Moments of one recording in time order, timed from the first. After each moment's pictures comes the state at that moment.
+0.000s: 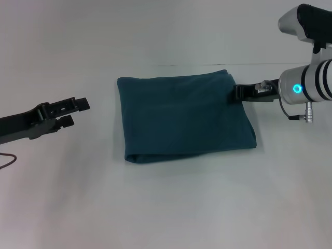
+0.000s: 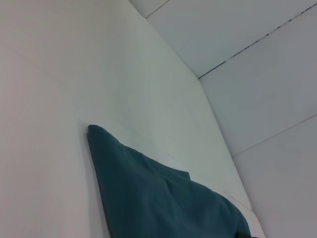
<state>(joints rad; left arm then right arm) -0.49 -2.11 0.45 0.88 2.11 1.50 -2.34 0.89 2.07 -0.91 -0.55 -2.42 -0.85 2.55</state>
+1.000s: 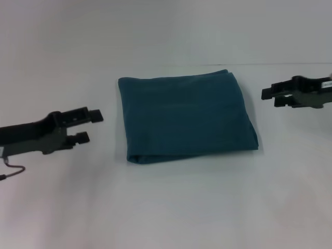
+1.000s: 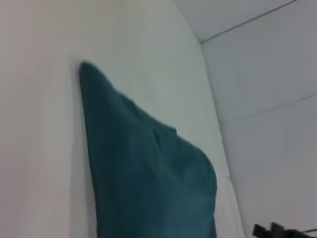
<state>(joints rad) -0.48 -2.11 0.51 0.89 2.13 1.58 -2.53 0.77 1.88 -0.70 -0.59 -2.26 -1.32 2.52</state>
